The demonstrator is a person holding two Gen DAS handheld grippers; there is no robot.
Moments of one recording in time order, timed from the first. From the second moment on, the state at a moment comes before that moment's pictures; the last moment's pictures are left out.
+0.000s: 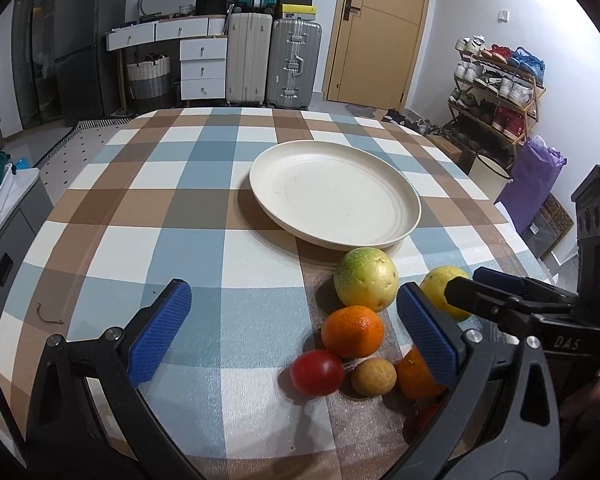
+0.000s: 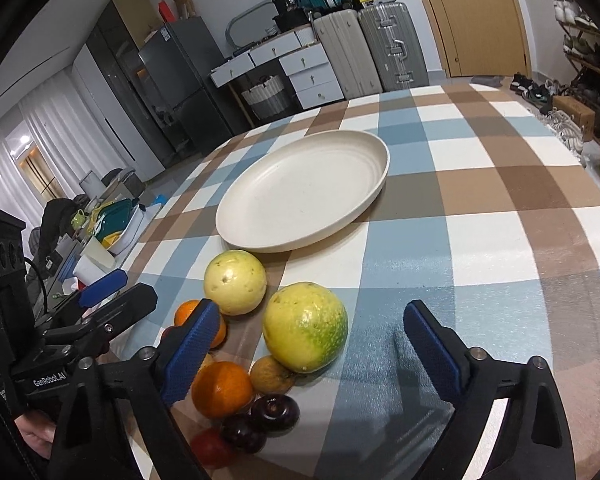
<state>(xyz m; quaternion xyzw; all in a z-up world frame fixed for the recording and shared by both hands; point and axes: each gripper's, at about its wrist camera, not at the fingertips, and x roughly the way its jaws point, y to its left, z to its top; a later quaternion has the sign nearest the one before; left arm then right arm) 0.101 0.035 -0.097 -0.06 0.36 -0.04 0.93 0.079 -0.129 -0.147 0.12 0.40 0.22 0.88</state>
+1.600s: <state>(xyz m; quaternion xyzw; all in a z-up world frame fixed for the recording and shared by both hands) 0.187 0.000 -0.139 -0.07 0.47 -0.10 0.88 0.098 -0.156 -0.156 0.17 0.39 0.26 0.87</state>
